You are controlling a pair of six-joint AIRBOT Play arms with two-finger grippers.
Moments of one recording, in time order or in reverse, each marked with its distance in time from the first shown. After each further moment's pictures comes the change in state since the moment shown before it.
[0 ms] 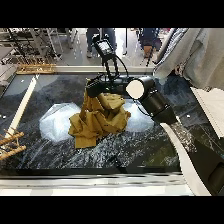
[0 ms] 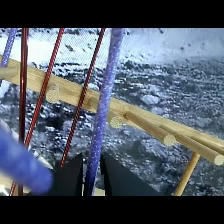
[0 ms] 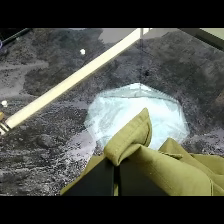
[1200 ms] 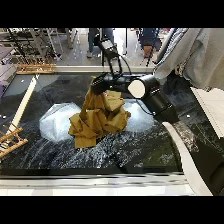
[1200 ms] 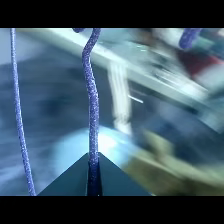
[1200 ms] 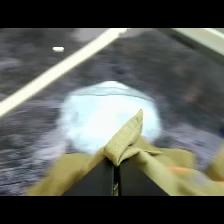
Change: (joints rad) left arm -0.117 0.223 0.163 -1.063 -0.242 0.582; right arm -0.030 0.008 0.000 -0.143 -0.004 0.061
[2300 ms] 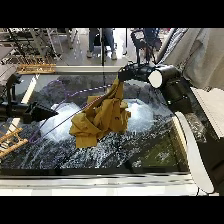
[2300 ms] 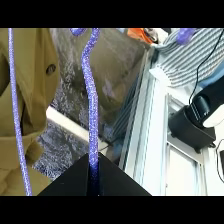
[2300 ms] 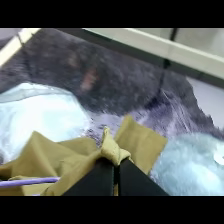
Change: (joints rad) left arm -0.462 -0.019 -0.245 -0.043 -0.439 0.465; right arm -0.187 -0.028 0.035 -0.199 0.025 0.163
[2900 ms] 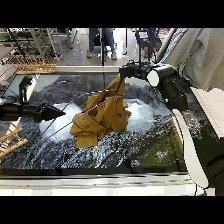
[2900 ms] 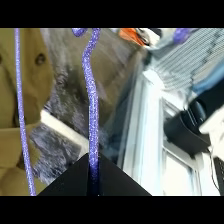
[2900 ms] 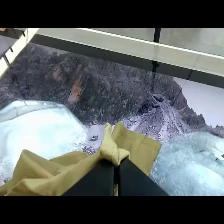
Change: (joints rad) left arm -0.074 -0.077 -0.005 -0.018 0.066 0.001; right arm -0.010 -0.037 0.048 -0.041 -0.023 0.088
